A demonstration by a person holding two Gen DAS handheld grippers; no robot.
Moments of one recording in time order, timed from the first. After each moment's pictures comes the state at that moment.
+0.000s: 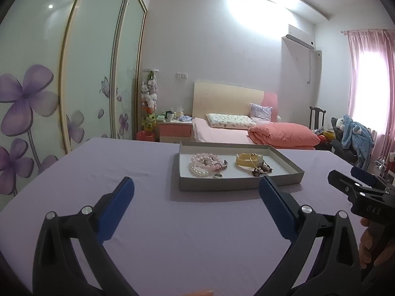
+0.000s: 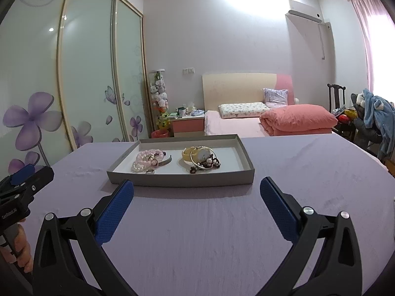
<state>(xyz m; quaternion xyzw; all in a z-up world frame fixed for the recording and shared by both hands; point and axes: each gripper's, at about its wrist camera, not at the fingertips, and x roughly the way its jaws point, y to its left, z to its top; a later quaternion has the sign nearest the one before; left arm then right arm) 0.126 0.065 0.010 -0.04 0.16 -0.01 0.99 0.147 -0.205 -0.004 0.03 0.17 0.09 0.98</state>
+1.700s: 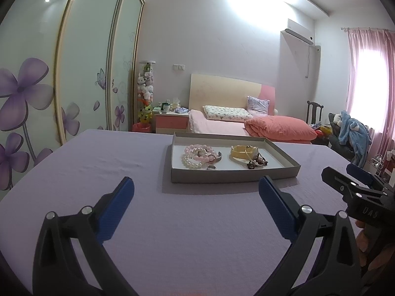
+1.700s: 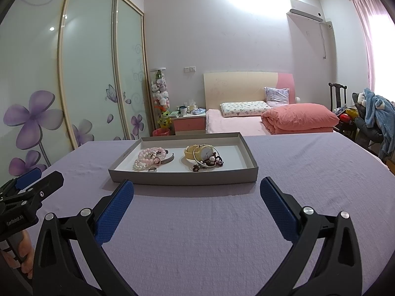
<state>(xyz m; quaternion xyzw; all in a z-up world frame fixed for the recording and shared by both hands) 0.131 0.055 0.004 -0.04 0.18 -0.02 0.98 0.144 -0.202 -0.003 0.03 0.17 0.10 0.98</state>
